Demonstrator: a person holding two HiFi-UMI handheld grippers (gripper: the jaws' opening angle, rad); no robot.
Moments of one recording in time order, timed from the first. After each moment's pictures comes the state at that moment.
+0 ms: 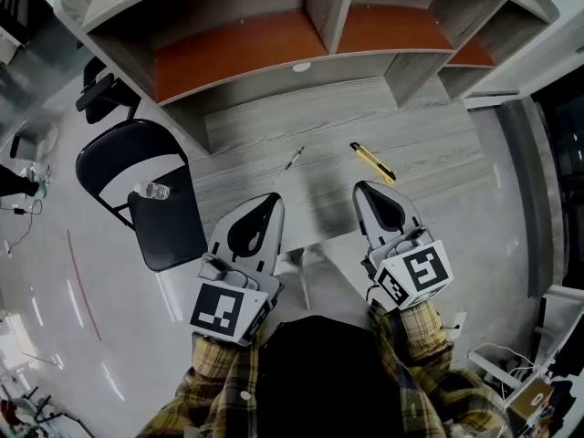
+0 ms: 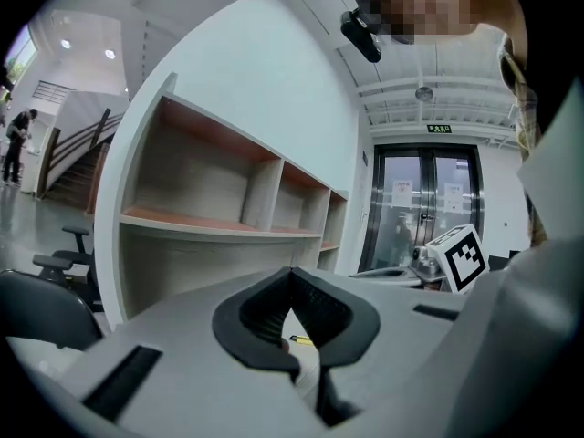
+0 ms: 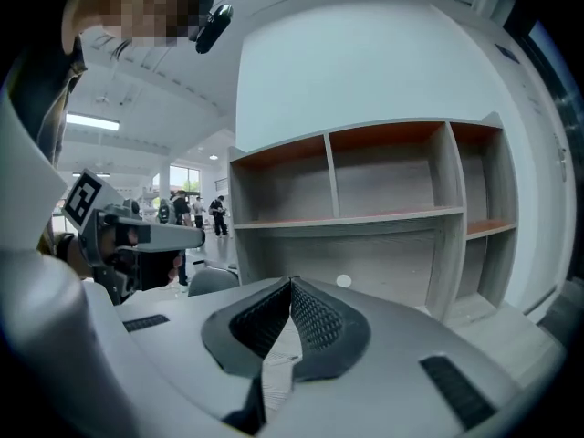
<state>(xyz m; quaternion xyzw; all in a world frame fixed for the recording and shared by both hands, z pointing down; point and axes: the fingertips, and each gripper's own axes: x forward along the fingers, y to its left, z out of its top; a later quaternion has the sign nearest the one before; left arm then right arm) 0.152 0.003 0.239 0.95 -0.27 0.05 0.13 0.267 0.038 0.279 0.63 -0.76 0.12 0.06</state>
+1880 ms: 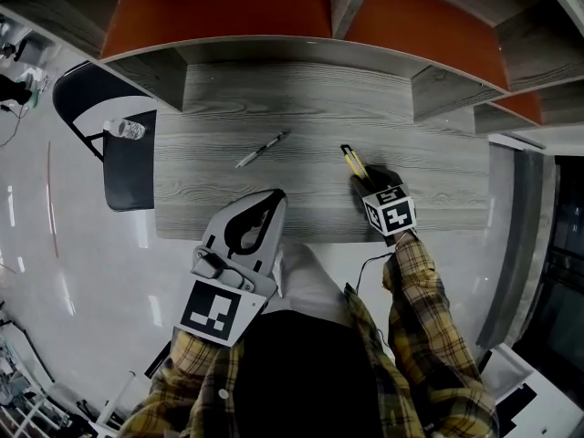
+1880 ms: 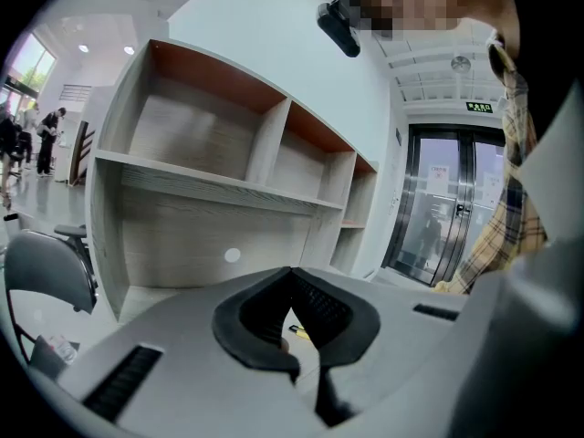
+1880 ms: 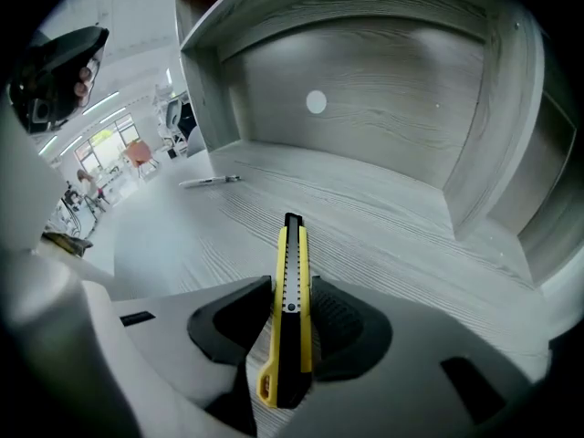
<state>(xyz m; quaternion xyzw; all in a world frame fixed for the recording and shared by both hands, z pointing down) 0.246 -0.004 0.316 0.91 -0.35 0.10 0.18 0.434 0.005 0.594 0.45 -0.74 0.29 0.40</state>
